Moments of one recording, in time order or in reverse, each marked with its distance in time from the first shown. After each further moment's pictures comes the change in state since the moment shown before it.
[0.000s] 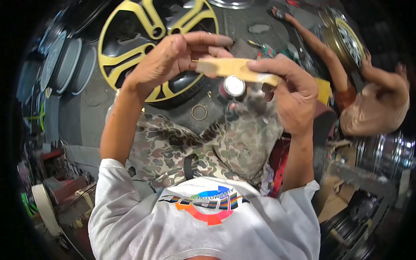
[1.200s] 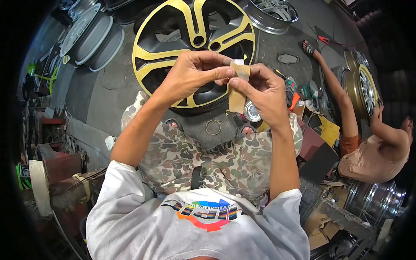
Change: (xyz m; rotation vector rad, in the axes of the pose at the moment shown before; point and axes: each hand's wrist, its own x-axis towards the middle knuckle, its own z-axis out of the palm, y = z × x) left_hand -0.033 0.006 -0.012 0.159 0.535 -0.012; right_hand 0.067 0.052 0.081 0.338 -0.165 0.278
